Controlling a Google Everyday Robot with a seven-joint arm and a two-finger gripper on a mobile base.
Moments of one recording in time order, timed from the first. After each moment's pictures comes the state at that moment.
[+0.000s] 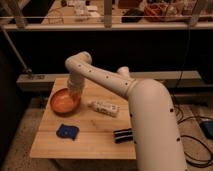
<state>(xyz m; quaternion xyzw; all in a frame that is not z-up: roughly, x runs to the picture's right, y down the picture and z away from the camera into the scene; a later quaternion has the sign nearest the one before) -0.174 0.033 0.849 -0.12 -0.34 -0.67 0.64</state>
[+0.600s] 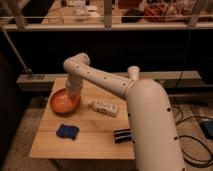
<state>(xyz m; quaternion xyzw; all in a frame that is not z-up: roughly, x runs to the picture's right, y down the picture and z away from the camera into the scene) -0.183 0.040 0.851 -0.12 -0.34 -0.68 0.64</state>
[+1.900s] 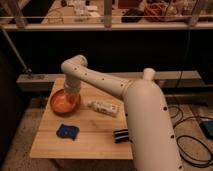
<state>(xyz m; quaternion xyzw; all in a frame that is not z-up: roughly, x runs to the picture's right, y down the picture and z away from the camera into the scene) -0.195 0.048 0.854 -0.12 -0.35 -0.69 0.63</state>
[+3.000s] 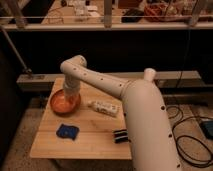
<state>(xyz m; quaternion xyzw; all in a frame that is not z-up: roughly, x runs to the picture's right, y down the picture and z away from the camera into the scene) -0.199 0.050 0.858 -0.11 -0.35 -0.69 0.62</state>
